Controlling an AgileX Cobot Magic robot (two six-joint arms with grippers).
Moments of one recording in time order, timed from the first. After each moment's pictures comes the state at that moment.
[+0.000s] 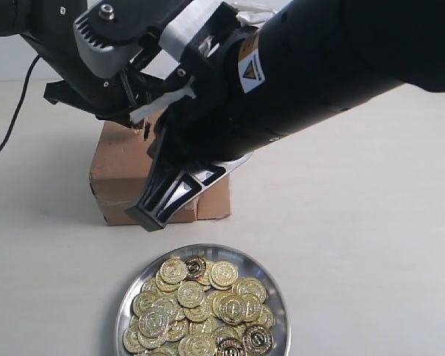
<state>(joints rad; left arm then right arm) -0.53 1.85 -1.35 0.09 0.70 -0.43 0.85 1.44 -1.12 0.03 0.59 -0.16</state>
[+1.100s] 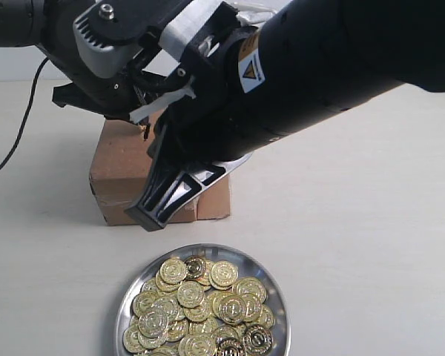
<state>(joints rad) -0.54 1.88 -1.35 0.16 0.62 -0.56 0.85 1.44 -1.12 0.03 0.59 -0.16</state>
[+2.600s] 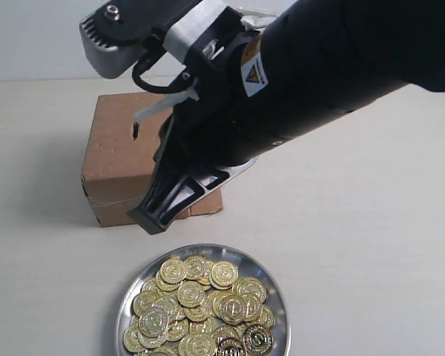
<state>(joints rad) -0.70 1.07 -1.21 0.23 0.83 -0.44 0.85 1.43 -1.12 0.03 0.64 -0.11</state>
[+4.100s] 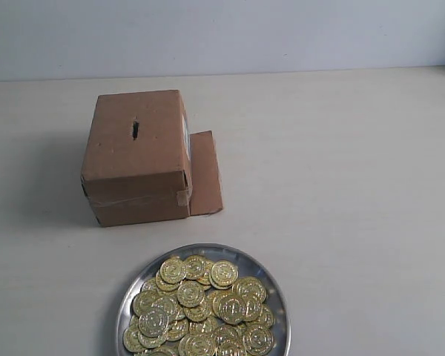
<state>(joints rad) -0.34 0.28 -0.67 0.28 1.05 -0.55 0.43 0.52 -1.10 0.10 0.65 -0.08</state>
